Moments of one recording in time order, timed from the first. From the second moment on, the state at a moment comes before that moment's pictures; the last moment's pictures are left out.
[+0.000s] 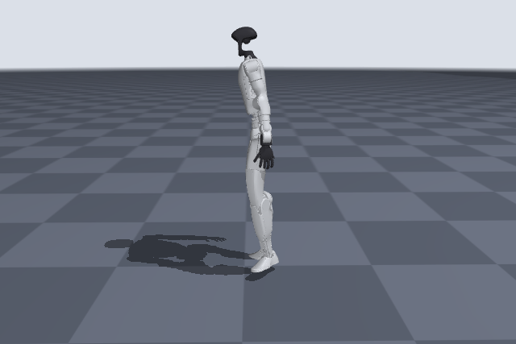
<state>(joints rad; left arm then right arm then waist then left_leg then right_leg) 0.15 0.03 0.51 1.34 0.30 -0.07 -0.20 0.05 -0.24 -0.22 1.55 -0.51 -0.01 0.04 -0.02 -0.03 0.03 -0.10 0.11 0.82 0.26 -0.18 0.12 -0.02 -0.15 -0.73 -0.02 0.06 -0.05</state>
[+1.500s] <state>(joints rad) 0.07 0.05 0.32 1.47 0.41 -0.01 -0.14 0.00 -0.14 -0.09 1.51 -0.55 -0.02 0.07 0.02 0.01 0.07 -0.07 -0.14 -0.11 0.08 0.07 0.09 0.01 -0.01 -0.20 -0.01 -0.03 0.04</state>
